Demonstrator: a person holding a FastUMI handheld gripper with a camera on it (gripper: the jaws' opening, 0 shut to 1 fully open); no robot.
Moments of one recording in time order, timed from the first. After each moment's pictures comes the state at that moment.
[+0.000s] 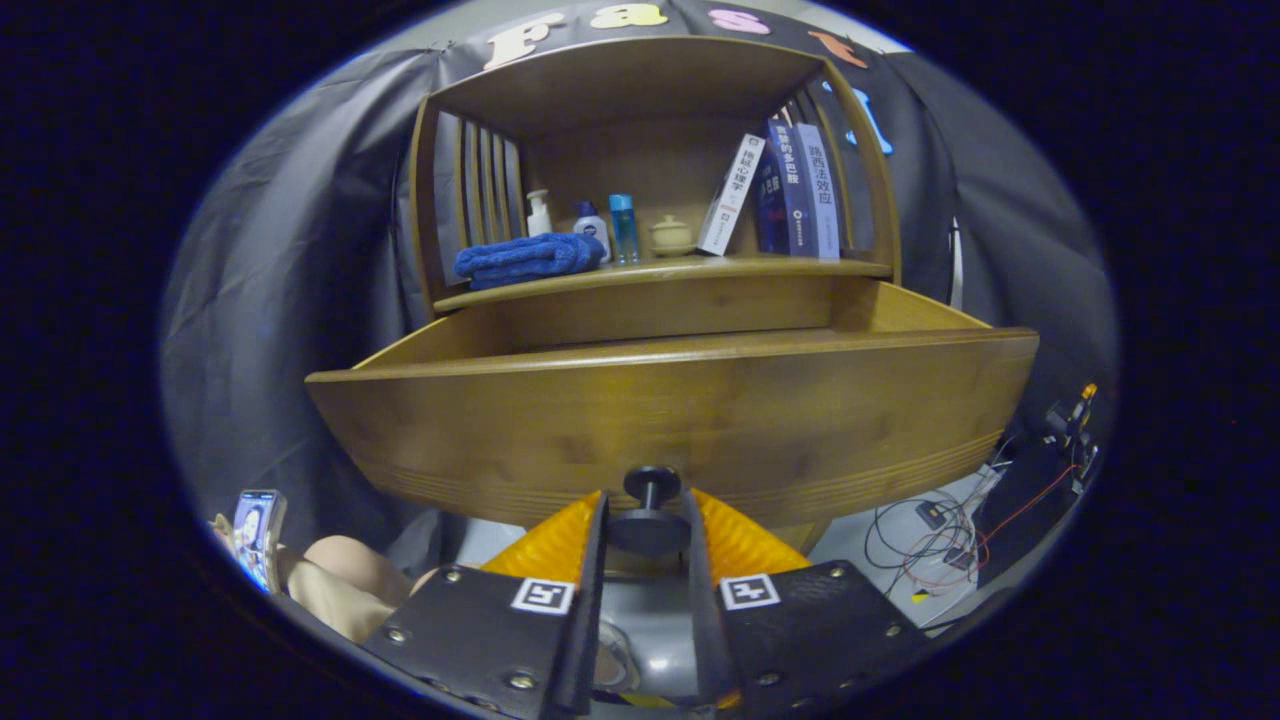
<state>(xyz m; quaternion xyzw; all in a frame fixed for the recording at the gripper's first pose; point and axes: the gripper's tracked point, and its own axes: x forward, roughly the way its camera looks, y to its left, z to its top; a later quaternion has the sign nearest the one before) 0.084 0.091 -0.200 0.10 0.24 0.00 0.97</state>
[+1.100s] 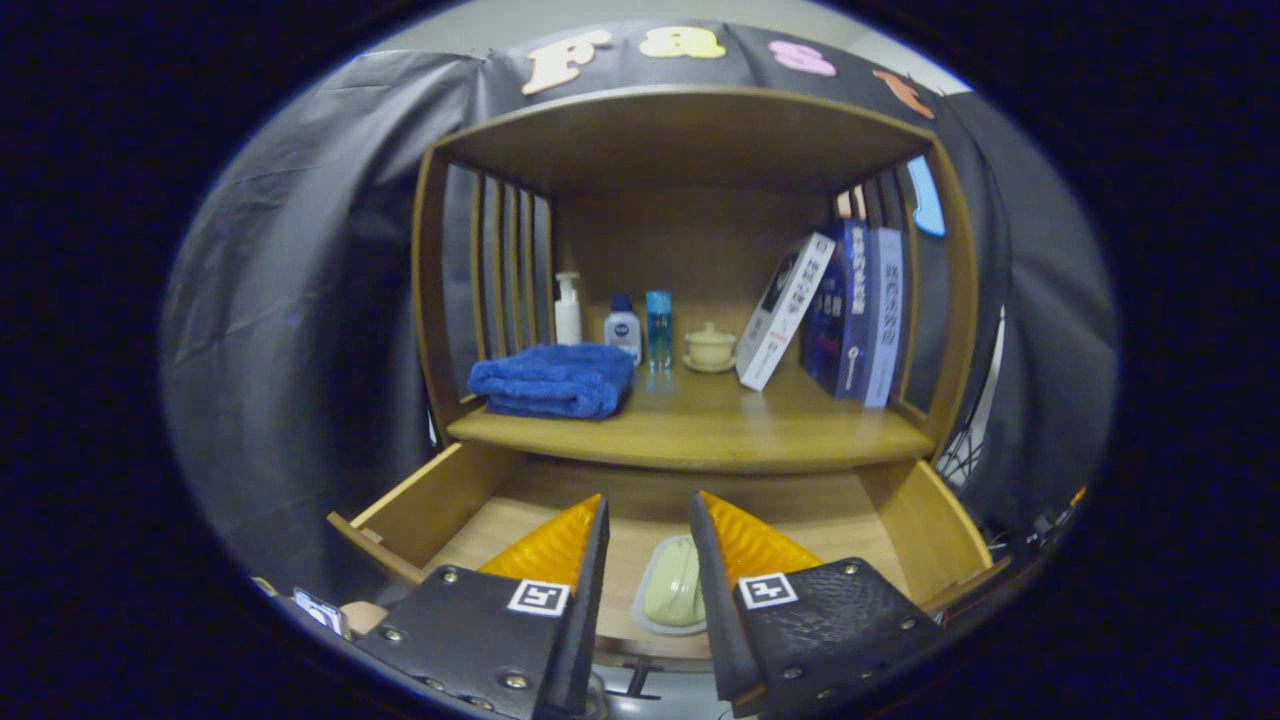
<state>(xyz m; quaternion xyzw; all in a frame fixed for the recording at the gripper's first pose) 0.207 0.080 -0.076 0.07 0.20 0.04 0.98</state>
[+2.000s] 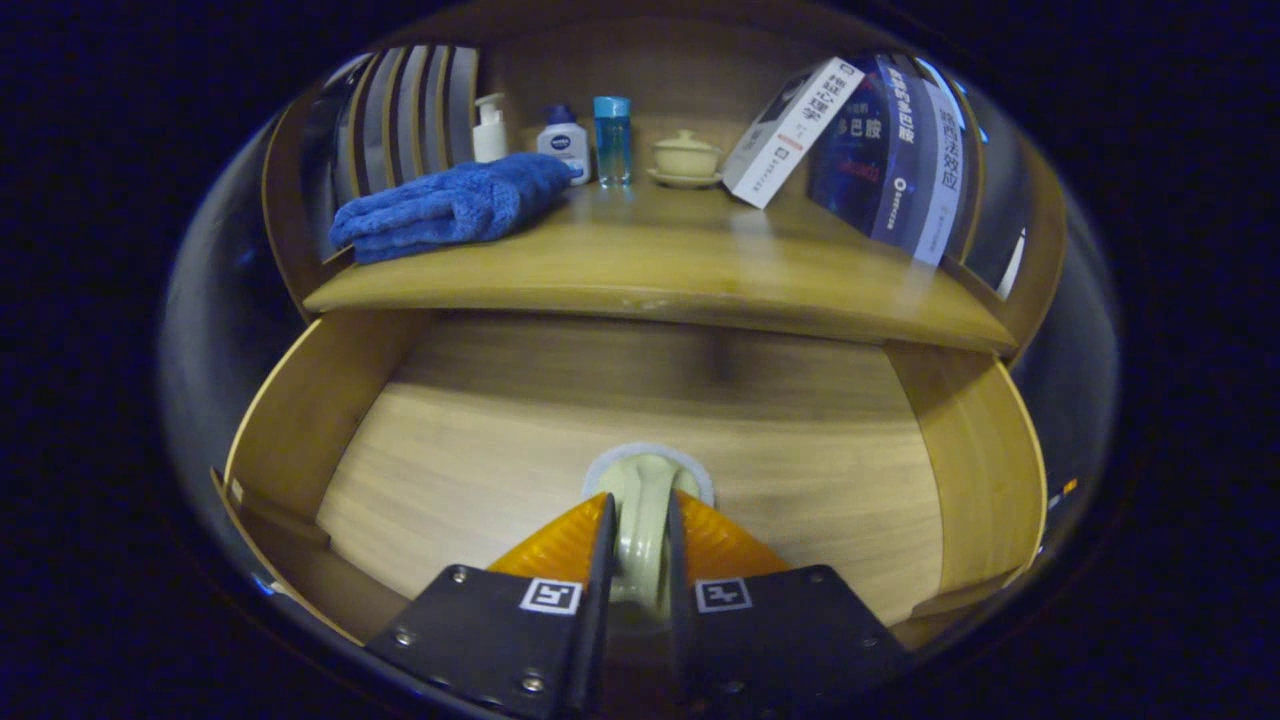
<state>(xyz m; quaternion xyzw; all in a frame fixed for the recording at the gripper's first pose) 0.232 0.057 -0.204 0.03 0.42 0.02 0.91</state>
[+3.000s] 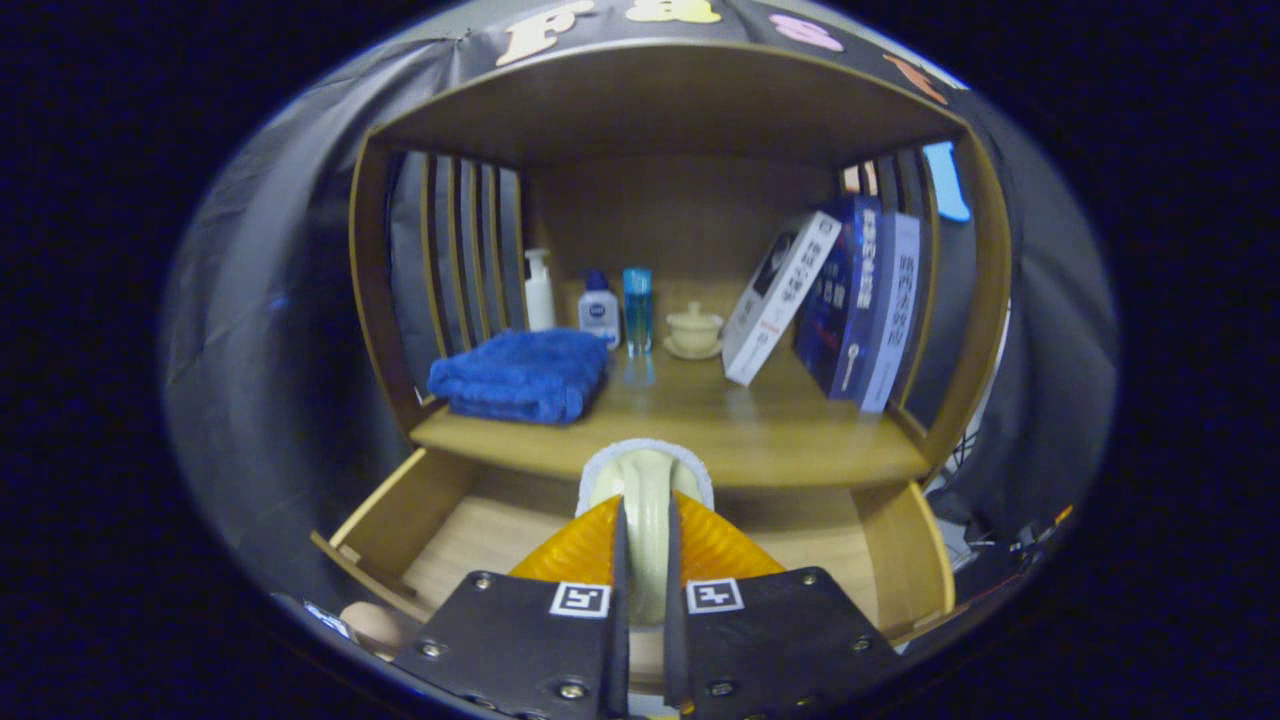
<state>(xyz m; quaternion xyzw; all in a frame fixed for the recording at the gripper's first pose) 0.246 0.046 -0.025 0.04 0.22 0.03 0.97</state>
